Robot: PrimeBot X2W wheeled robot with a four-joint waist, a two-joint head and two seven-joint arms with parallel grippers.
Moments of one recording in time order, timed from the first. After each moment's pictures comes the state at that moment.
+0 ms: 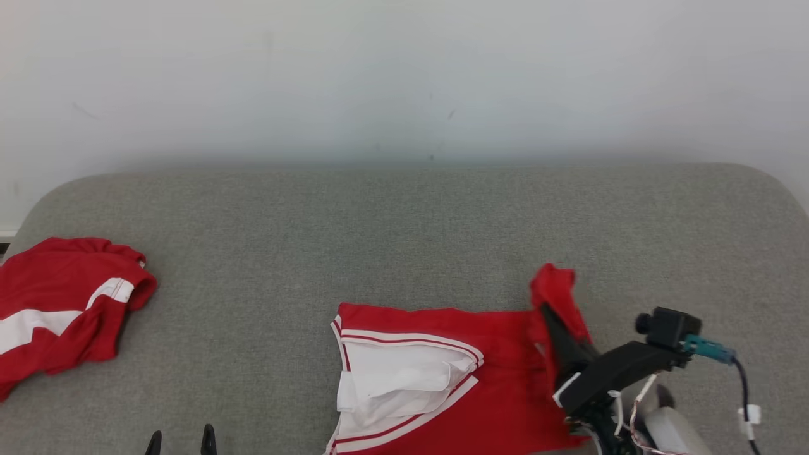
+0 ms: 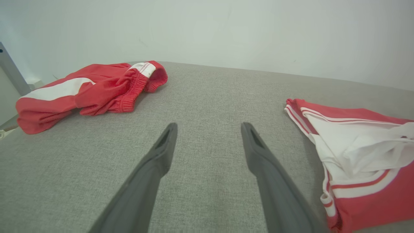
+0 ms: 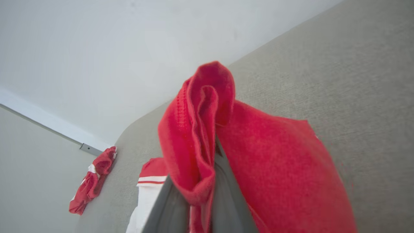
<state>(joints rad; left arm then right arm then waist) 0.14 0.05 0.10 0.19 -0.14 -0.13 -0.26 -0.30 -0.15 0.23 0.47 0.83 0.13 0.04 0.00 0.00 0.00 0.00</state>
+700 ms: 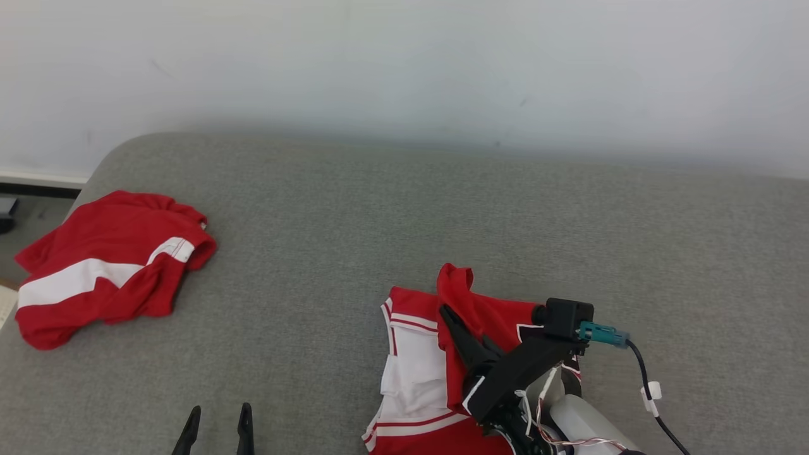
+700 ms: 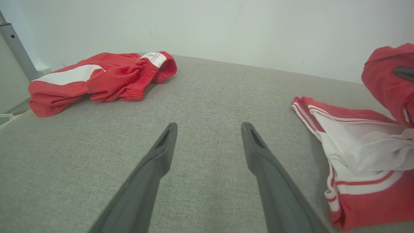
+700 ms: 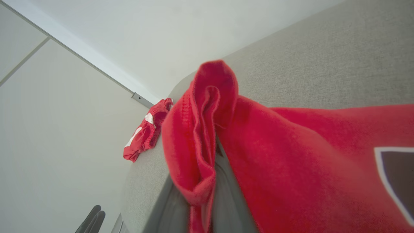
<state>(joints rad) 0.08 0.05 0.01 0.24 -0.16 -0.13 -0.26 -0.41 -0.05 0.50 0.52 0.93 0.13 0.00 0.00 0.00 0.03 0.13</state>
